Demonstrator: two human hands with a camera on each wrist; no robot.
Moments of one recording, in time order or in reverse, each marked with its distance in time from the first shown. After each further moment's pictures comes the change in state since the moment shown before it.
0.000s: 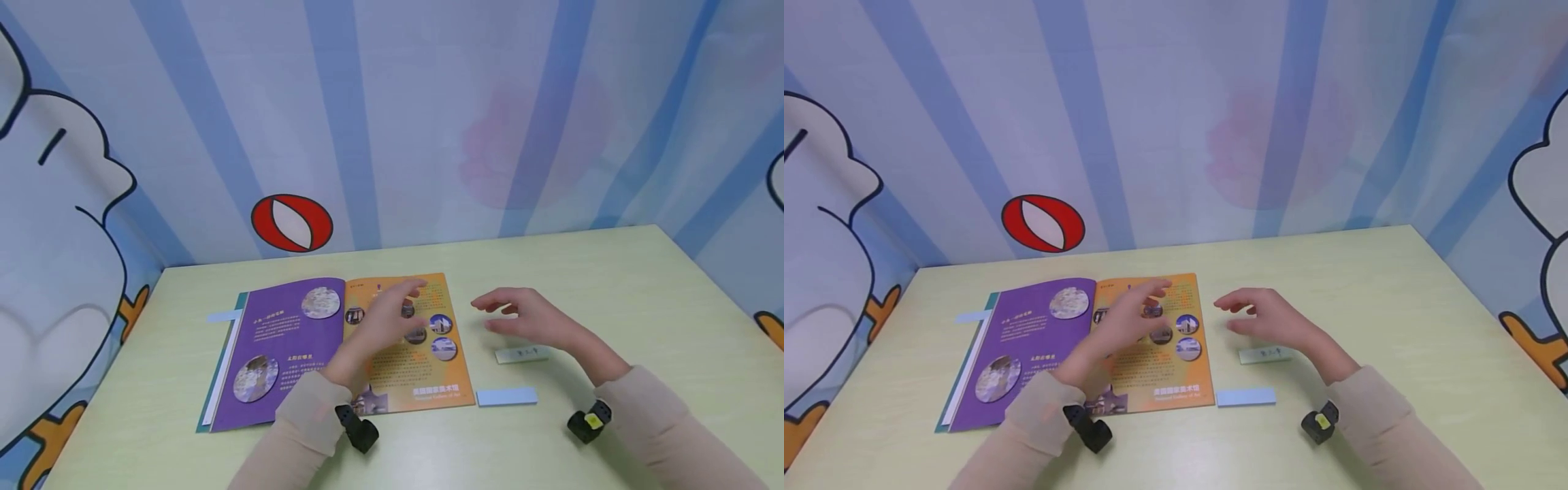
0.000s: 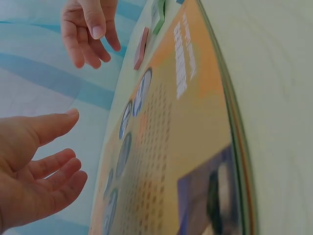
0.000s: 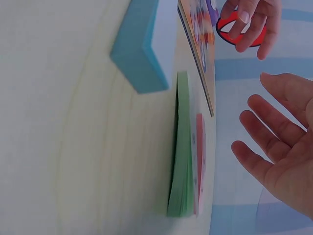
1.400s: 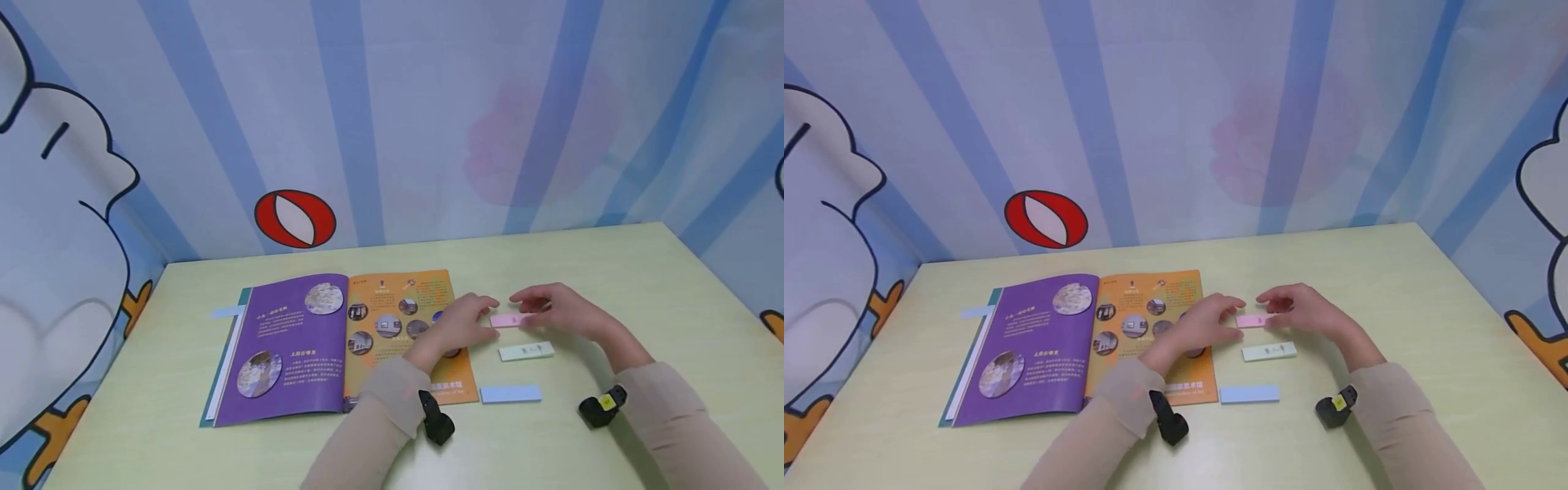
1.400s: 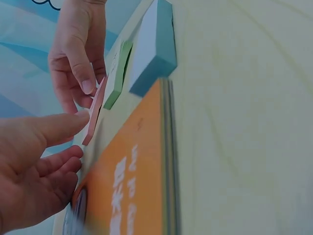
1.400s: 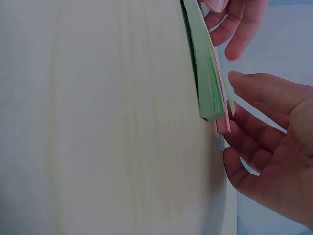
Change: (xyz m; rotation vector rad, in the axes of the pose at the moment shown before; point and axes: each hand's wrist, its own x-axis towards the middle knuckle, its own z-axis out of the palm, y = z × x) left_hand 0.047 0.029 0.078 0.152 -0.234 0.102; right_hand -0.014 0.052 -0.025 0.010 -0.027 0.217
